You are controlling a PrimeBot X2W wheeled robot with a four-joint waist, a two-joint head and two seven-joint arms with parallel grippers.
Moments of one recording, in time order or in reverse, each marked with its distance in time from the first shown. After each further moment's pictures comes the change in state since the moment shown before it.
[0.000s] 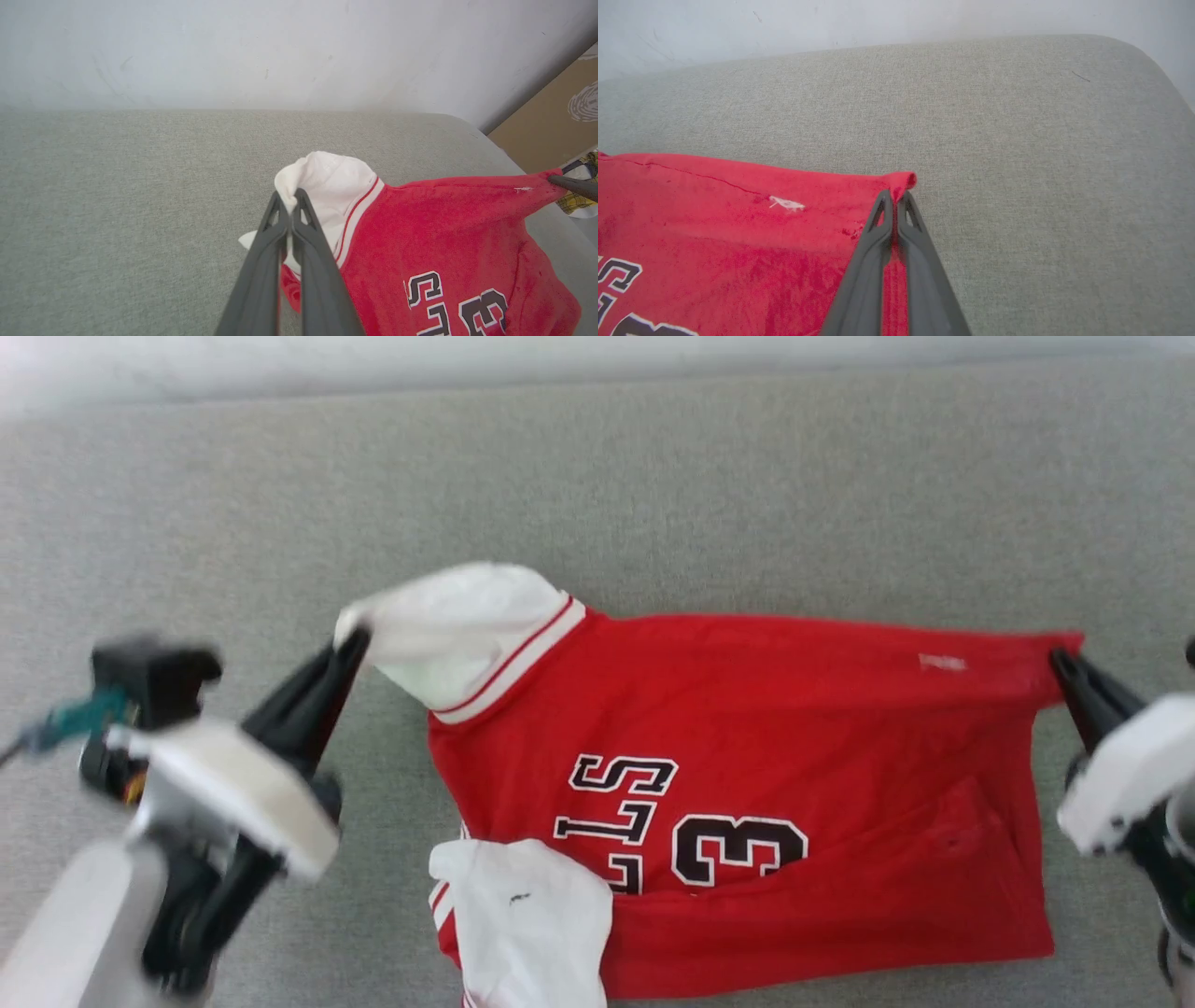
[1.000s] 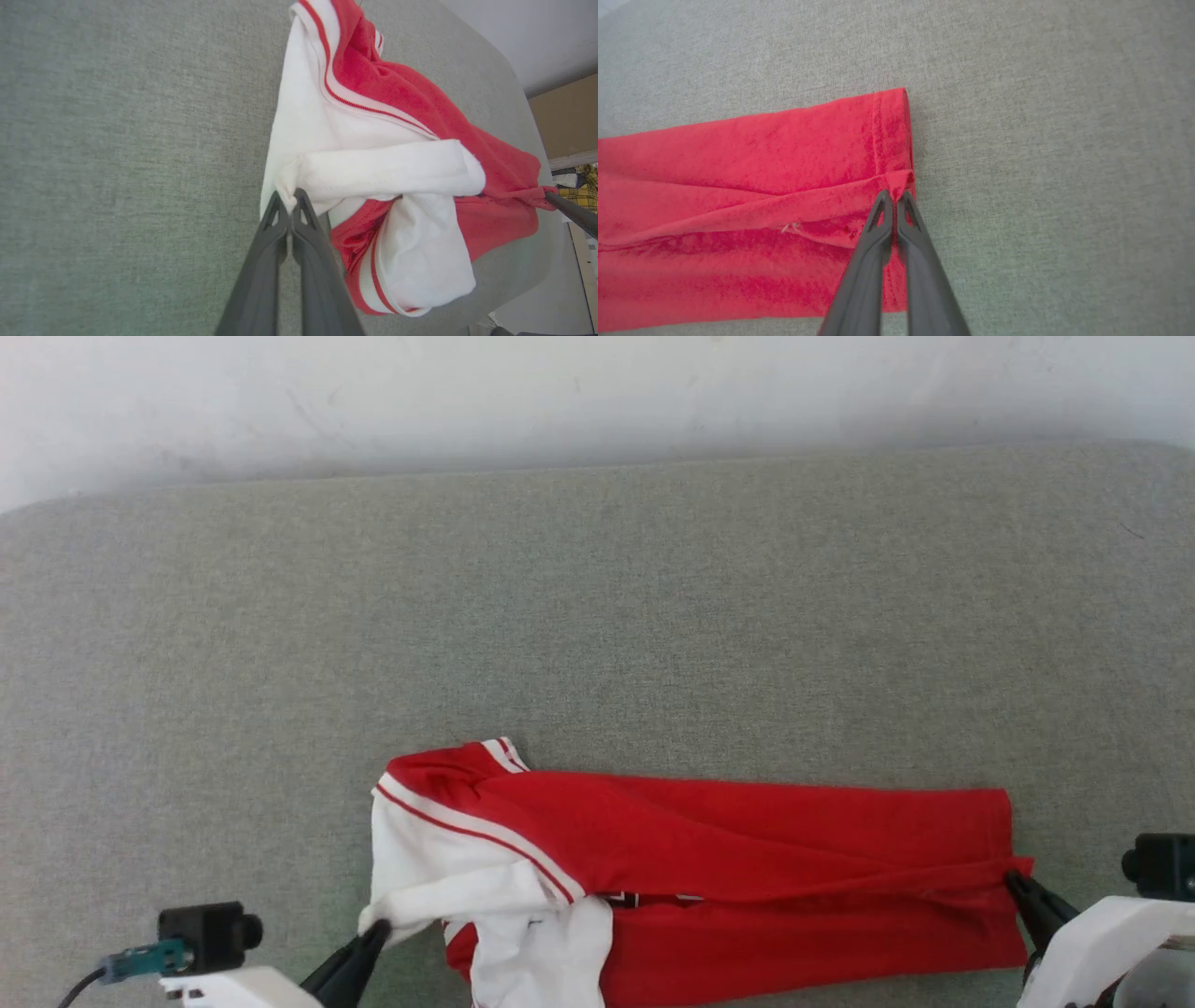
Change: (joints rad) left arm 0.486 -0.008 0.007 -0.068 -0.149 0.140 0.061; right arm 0.325 0.089 -0.036 0.054 0.031 0.000 -0.046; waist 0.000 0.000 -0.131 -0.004
